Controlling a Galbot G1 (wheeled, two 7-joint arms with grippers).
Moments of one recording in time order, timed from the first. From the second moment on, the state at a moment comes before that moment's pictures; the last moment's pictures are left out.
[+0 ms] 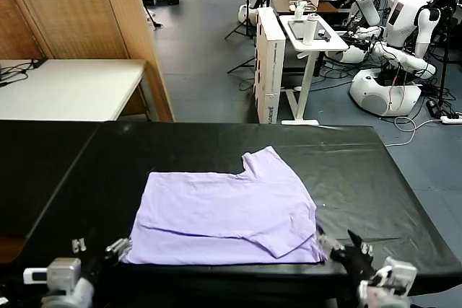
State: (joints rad) left arm 1.67 -1.40 -0.75 -2.33 -0.39 0.48 -0.09; right arm -1.36 1.07 0.56 2.16 0.73 -0.50 0.19
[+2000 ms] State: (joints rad) left arm 1.10 -1.16 -0.51 -1.70 -0.42 0.54 -0.02; right arm -0.72 1.21 0.11 1.41 0.51 -0.51 0.08
